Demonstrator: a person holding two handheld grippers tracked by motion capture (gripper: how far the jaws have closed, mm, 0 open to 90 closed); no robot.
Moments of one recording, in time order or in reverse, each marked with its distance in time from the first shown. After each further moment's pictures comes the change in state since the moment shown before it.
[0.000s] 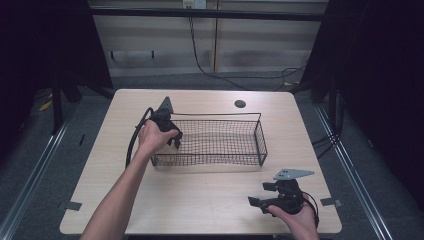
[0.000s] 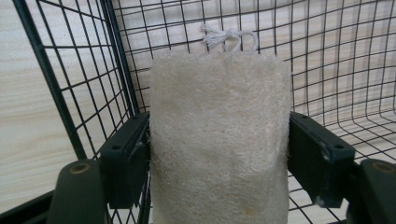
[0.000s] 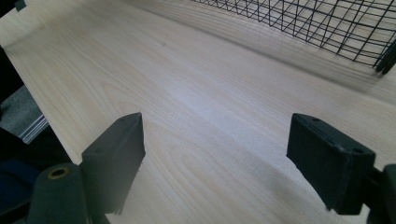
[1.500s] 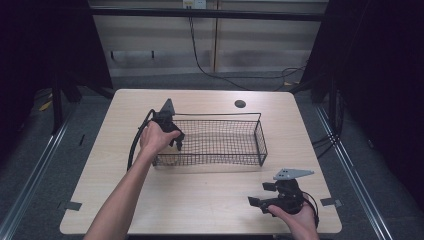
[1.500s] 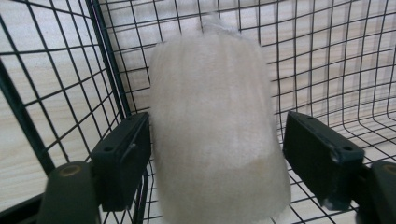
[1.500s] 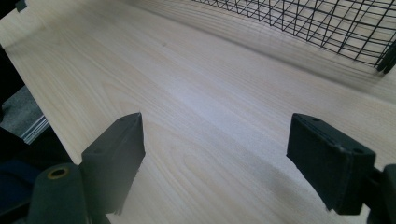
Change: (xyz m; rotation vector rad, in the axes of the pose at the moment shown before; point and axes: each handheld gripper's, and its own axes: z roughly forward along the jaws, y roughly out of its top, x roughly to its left) left arm -0.004 0.003 0.010 0.025 0.005 0.000; right arm 0.000 0.000 0.000 0.000 0.003 0.001
